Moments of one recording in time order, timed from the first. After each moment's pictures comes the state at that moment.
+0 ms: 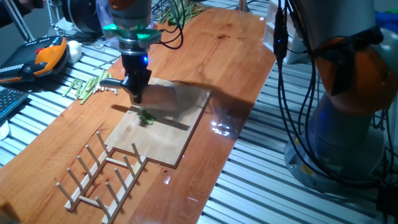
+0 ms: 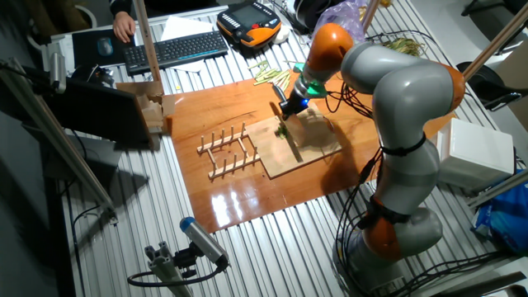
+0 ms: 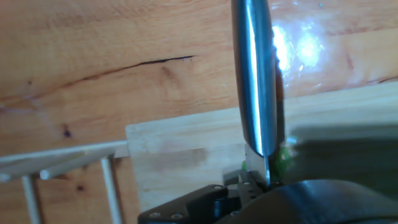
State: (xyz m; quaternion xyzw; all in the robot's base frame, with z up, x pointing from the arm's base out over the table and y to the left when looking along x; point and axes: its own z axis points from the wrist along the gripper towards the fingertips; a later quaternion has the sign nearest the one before) arm 0.572 0.094 0.106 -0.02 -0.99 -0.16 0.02
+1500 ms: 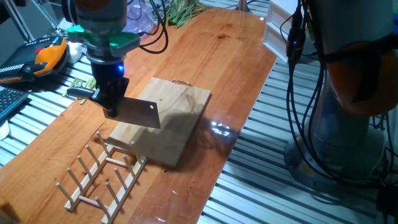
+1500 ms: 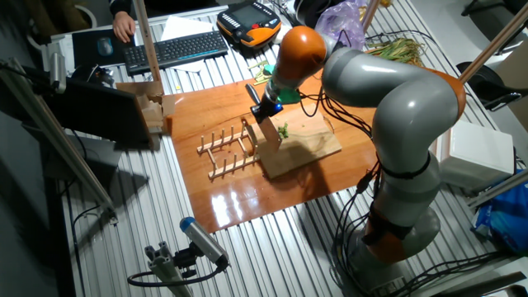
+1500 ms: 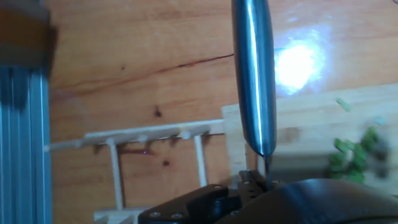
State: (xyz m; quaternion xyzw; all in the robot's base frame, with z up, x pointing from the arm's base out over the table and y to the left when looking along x) arm 0.547 0.216 0.176 0.01 -0.99 -0.12 -0.02
